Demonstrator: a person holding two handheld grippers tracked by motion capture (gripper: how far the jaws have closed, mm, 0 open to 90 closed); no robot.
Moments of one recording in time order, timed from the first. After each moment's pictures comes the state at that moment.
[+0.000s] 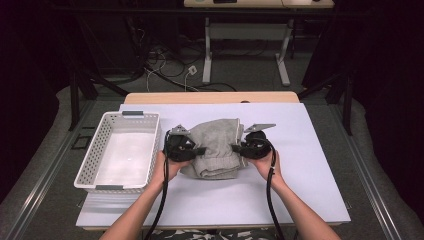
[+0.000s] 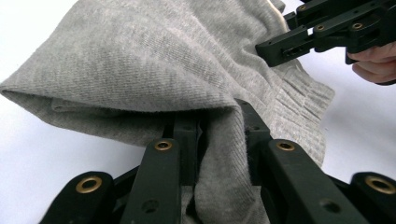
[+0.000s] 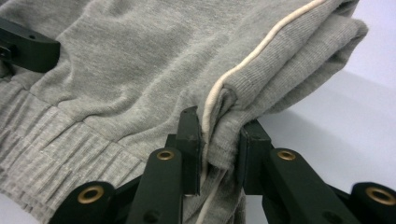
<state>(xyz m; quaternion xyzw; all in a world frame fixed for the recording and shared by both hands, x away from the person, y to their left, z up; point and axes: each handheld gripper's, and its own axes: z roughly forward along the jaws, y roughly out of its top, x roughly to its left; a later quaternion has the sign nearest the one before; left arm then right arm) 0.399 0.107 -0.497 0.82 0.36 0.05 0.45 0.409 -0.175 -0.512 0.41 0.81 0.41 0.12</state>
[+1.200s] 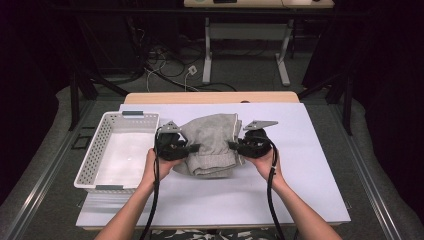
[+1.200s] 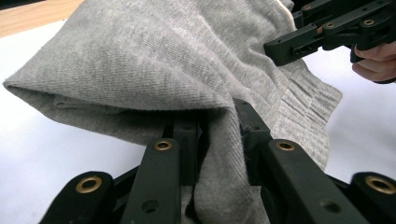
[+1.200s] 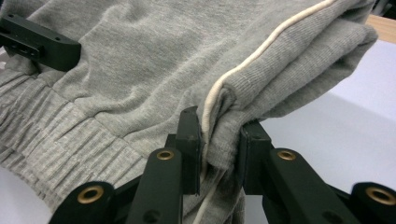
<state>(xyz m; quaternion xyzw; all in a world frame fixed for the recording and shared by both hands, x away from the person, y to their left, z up) 0.386 0.125 -0.471 0.82 0.34 0.07 0.46 0.395 -0.166 -0.483 0.38 0.80 0.45 0.13</state>
